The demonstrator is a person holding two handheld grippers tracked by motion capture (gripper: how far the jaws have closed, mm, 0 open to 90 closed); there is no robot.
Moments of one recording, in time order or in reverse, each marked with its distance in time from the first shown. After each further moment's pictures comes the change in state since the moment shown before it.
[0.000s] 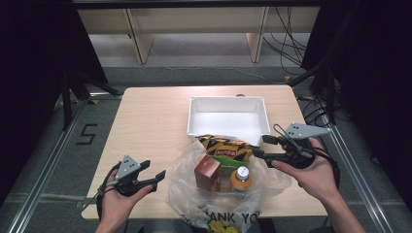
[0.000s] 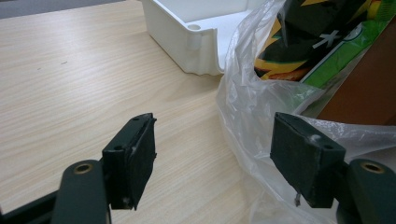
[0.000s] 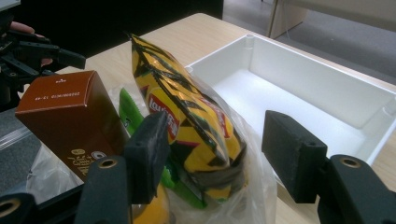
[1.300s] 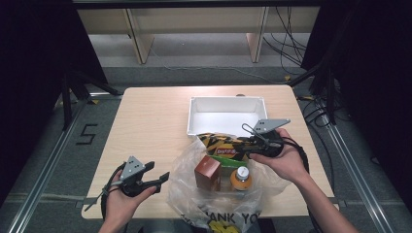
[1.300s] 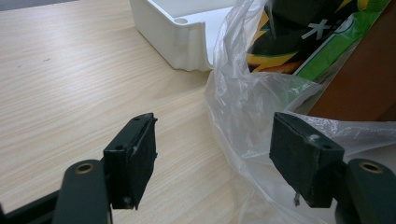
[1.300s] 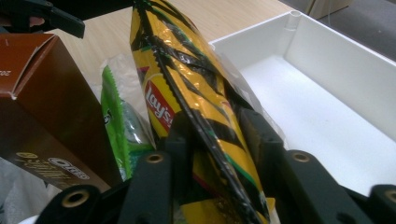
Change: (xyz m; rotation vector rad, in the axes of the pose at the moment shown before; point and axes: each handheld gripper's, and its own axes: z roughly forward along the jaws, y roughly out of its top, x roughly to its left) left arm -0.005 -0.002 0.008 0.014 -0.026 0.004; right arm -0.008 0.006 0.073 0.120 0.100 -0.108
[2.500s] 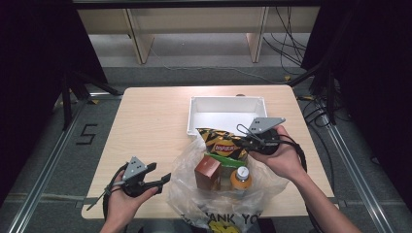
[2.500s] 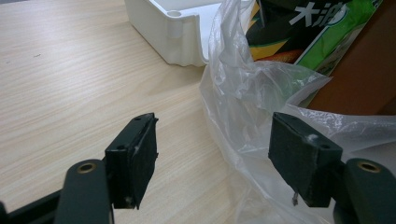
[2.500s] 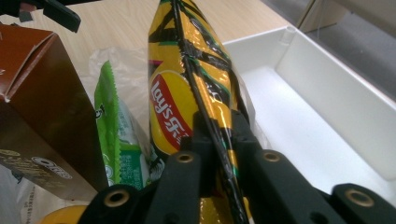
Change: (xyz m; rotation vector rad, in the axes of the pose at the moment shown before) left arm -0.002 -0.002 0.004 0.019 -0.011 0.005; right arm 0.005 0.012 0.001 -0.006 -0.049 -0.135
